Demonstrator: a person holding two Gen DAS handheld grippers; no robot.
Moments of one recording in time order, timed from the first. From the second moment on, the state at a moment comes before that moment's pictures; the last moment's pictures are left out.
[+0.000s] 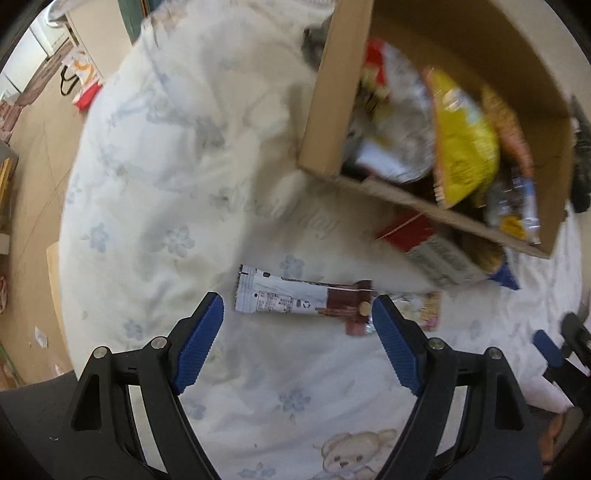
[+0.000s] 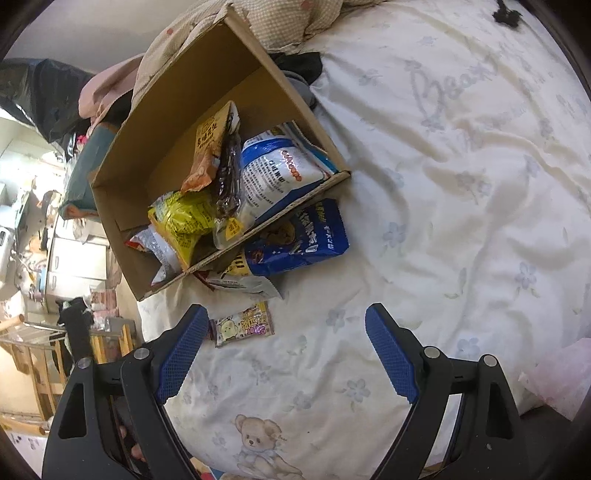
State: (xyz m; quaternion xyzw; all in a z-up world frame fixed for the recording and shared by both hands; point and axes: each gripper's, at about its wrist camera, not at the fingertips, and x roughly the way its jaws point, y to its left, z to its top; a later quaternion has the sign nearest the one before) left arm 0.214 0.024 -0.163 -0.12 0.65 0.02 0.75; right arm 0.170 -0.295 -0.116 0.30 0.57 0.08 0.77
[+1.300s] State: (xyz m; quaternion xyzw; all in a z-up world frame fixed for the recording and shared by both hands) left arm 0.168 0.062 -0.094 -0.11 0.62 0.00 0.78; right arm 0.187 -0.215 -0.149 0.22 0.64 0.11 0.73
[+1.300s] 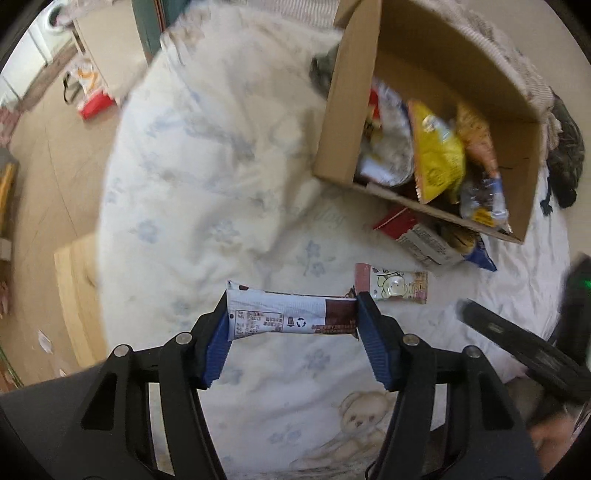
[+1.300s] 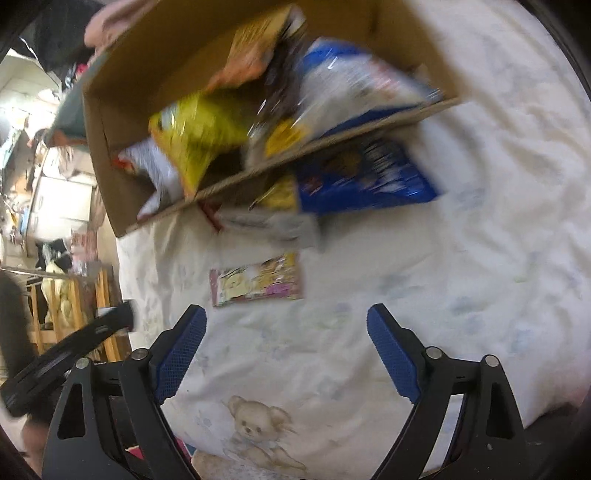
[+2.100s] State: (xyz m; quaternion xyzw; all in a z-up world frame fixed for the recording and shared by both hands) left arm 0.175 0.072 -0.071 -0.14 0.57 0.02 0.81; right arm 0.210 -0.091 -0.190 0.00 0.67 0.06 0.74
